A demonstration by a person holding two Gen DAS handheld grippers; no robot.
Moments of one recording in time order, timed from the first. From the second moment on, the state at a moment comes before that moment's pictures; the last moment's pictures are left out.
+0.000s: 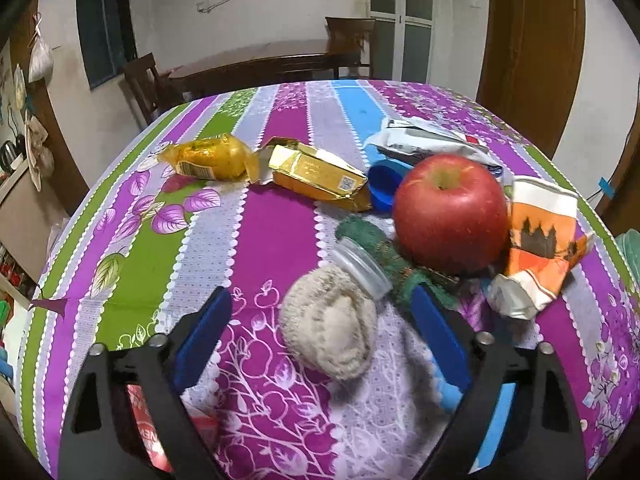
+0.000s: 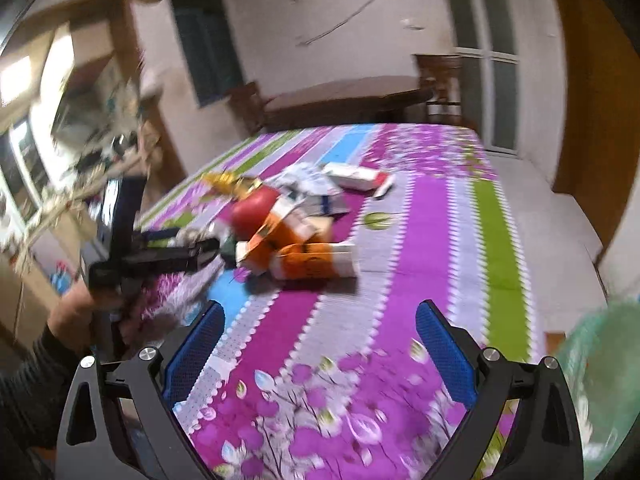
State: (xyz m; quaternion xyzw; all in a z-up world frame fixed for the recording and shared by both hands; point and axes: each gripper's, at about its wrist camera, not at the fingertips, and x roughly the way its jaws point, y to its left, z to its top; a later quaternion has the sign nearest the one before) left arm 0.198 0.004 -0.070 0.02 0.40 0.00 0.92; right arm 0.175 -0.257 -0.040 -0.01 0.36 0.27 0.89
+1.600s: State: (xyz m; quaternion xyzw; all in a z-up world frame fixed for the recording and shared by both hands) left arm 0.097 -0.063 0.005 -0.01 0.24 -0.12 0.96; right arm 0.116 -0.233 0.005 -0.03 0.23 0.15 0.96
